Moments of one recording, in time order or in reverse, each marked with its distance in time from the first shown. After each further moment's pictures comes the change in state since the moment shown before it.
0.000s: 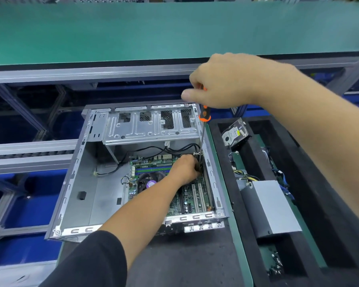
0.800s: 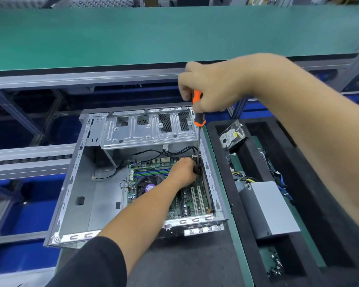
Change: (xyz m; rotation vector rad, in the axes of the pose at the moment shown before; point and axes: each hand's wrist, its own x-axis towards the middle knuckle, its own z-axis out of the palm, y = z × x) left_hand 0.004 -0.004 0.004 0.004 -0.012 -0.011; right_hand 0.003 -0.004 -0.013 0.177 -0.245 -0.038
